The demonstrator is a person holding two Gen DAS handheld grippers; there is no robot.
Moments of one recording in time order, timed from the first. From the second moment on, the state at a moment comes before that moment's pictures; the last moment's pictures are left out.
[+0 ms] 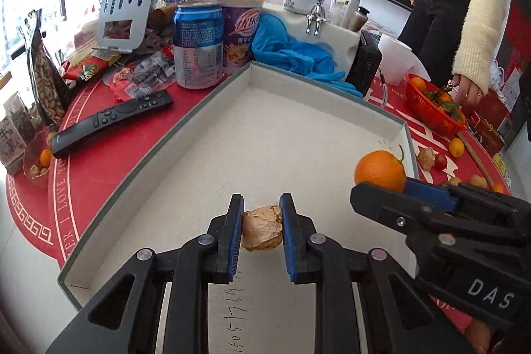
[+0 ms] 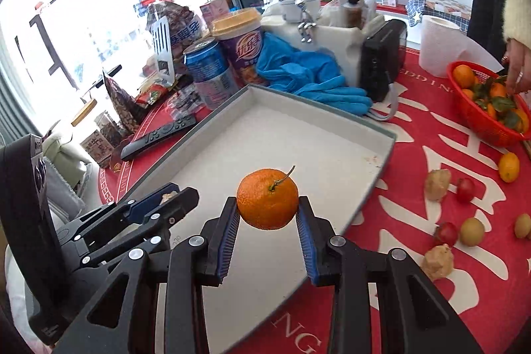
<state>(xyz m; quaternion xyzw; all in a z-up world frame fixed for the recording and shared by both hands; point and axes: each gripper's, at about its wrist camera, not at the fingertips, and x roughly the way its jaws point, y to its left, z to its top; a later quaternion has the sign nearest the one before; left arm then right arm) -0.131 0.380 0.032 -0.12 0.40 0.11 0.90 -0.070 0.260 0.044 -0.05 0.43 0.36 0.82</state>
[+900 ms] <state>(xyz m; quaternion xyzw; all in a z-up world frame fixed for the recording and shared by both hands) -0.142 0.357 0.042 -0.08 0.37 0.12 0.92 -0.078 0.227 0.070 -0.03 0.40 0.32 0.86</state>
